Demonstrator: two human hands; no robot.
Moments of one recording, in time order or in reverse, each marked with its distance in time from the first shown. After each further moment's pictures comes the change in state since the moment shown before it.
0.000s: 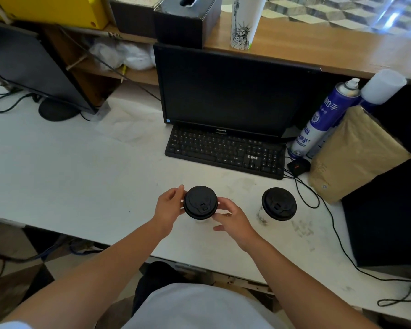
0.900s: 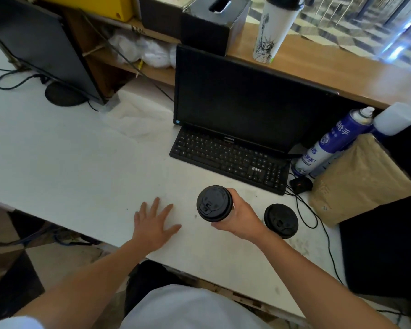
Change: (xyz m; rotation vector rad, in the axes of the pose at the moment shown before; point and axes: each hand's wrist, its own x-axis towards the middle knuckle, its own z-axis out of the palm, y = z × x) left_hand 0.019 -0.071 -0.060 1.264 -0.067 0.138; right_hand 0.013 -0.042 -0.023 -0.531 -0.071 -0.241
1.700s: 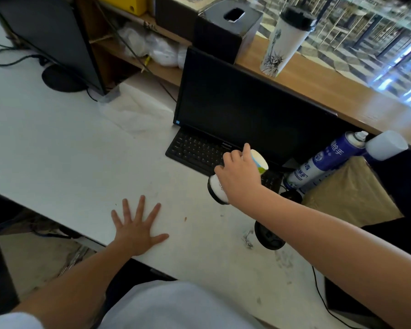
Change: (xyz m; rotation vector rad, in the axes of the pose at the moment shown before) left_hand 0.002 -0.013 0.015 0.128 -0.087 -0.052; right_hand 0.028 -0.135 -0.039 -1.861 -0.036 -0.153
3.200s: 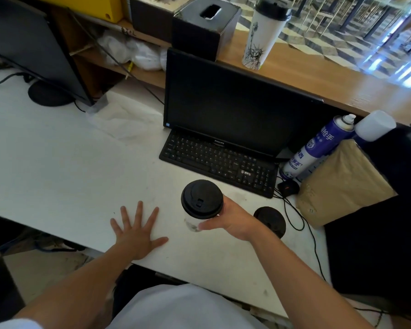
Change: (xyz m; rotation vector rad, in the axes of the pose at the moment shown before) left_hand 0.002 0.001 -0.006 0.045 -0.092 0.006; right_hand -0.037 -0.052 0.081 2.099 -0.217 -0.029
